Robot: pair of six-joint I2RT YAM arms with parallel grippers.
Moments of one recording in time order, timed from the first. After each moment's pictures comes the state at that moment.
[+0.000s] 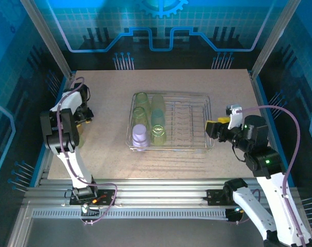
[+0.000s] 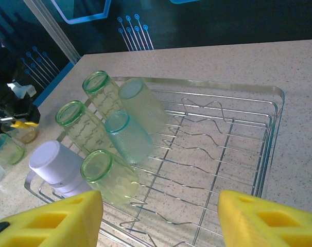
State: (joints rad) left arm 0.23 1.95 1.44 -0.99 -0.26 -0.37; right arm 0.22 0.62 0.91 -0.71 -0.27 0.23
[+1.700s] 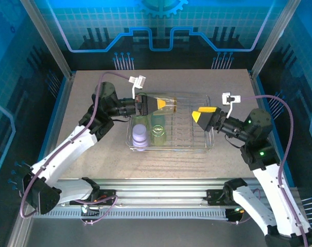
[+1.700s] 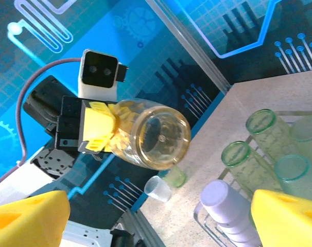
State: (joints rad) left arm -0.52 1.22 1.13 0.13 0.87 -0.96; right arm 0.25 0.72 0.90 -0.18 -0.77 0.74
